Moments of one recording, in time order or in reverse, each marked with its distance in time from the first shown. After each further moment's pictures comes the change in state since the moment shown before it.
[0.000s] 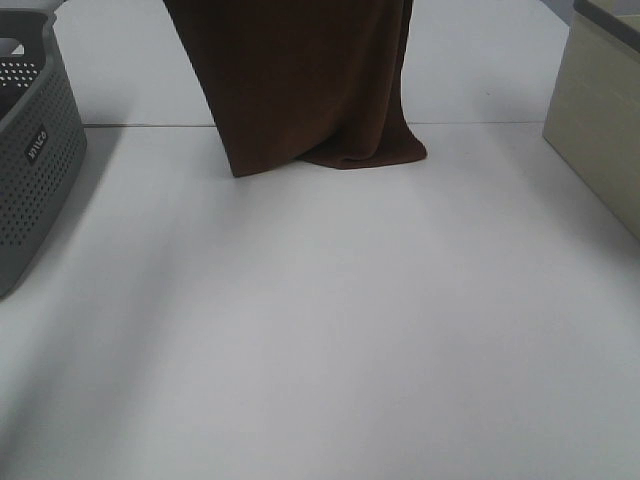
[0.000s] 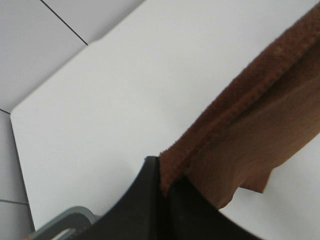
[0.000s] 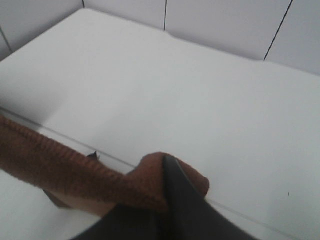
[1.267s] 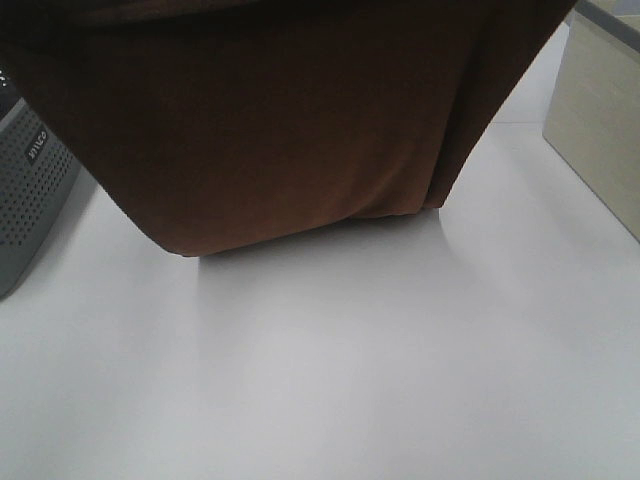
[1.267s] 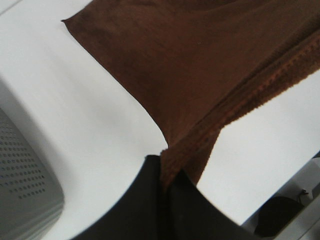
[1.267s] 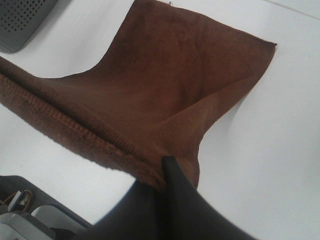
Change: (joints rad) left arm -0.016 -0.699 1.135 -0.250 -0.013 -0.087; right arm 0.016 -0.616 0.806 0.114 0.256 0.027
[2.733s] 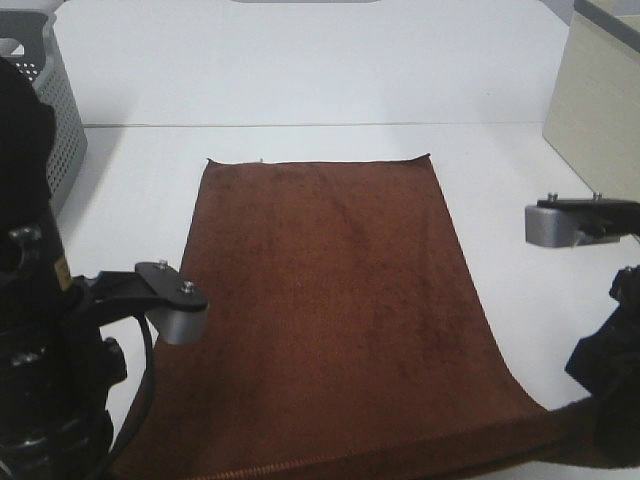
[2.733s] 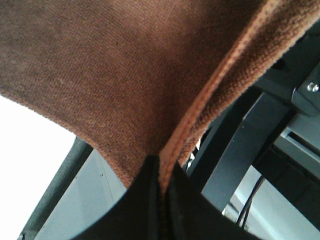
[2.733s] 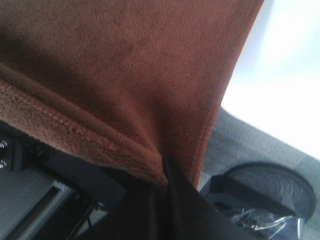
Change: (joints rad) left arm -0.341 0.196 0.571 -0.181 0.009 0.084; right arm -0.012 -0.009 0.819 0.082 -0.006 -0.073
